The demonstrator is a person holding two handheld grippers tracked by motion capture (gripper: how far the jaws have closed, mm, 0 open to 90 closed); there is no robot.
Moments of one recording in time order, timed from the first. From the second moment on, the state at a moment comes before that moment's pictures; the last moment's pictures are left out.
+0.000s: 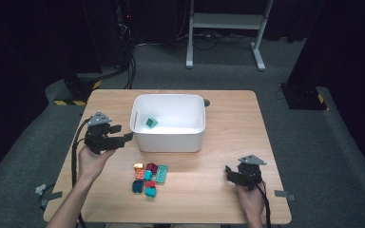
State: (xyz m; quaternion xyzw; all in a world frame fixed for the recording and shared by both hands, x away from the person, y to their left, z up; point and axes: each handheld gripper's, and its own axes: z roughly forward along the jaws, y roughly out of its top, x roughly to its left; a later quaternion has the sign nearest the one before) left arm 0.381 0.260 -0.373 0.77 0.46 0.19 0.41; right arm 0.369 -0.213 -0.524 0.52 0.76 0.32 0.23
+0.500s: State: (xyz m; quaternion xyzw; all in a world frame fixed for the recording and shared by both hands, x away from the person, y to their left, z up) left arm 0.364 0.263 -0.400 0.77 0.47 0.16 0.41; right arm 0.369 -0.213 -0.524 0.52 0.76 0.32 0.23
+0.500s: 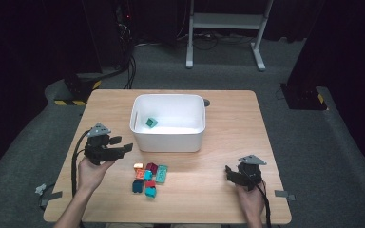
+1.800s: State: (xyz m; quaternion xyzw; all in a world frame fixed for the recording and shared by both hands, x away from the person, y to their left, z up) left arm 0.364 0.227 -0.480 0.80 0.49 0.13 0.33; right arm 0.369 -0.213 -0.524 0.52 0.76 0.32 0.23
